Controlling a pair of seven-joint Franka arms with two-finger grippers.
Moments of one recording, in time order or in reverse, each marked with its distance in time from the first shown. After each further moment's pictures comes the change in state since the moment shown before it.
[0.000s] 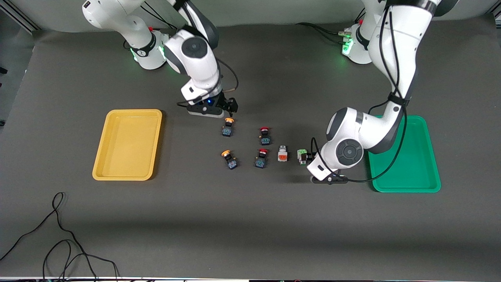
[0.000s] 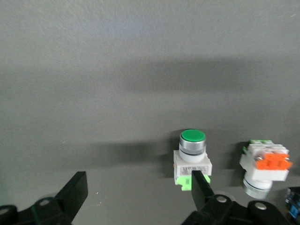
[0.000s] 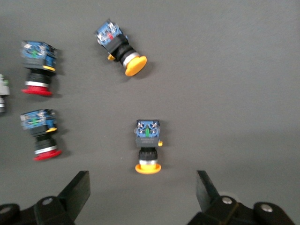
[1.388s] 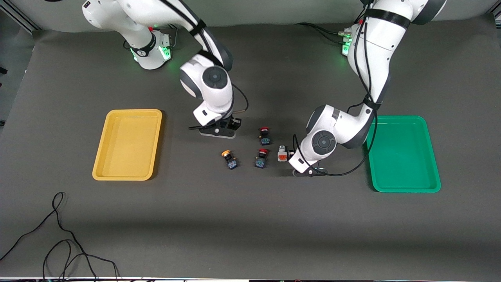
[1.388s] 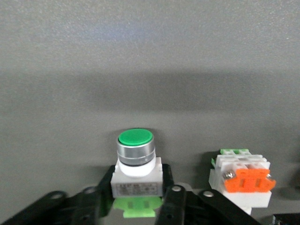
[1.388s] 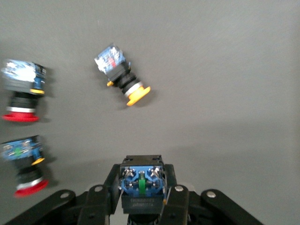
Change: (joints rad) left arm -0.098 0.039 -0.001 -0.075 -0.017 0.202 -0.109; right arm -0.004 0.139 -0.032 0.364 -0.047 -0.375 -0.090
